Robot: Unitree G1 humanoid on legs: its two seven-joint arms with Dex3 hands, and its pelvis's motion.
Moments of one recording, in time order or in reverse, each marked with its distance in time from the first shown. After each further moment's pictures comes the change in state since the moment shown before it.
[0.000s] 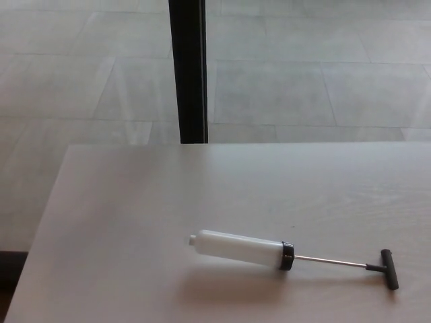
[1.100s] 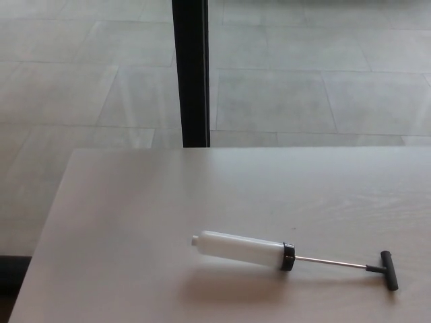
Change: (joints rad) left_arm 0.107 -0.195 0.380 0.135 -0.417 -0.024 0.343; right_arm 0.056 0.330 -0.244 0.017 0.278 -0.085 -0.045
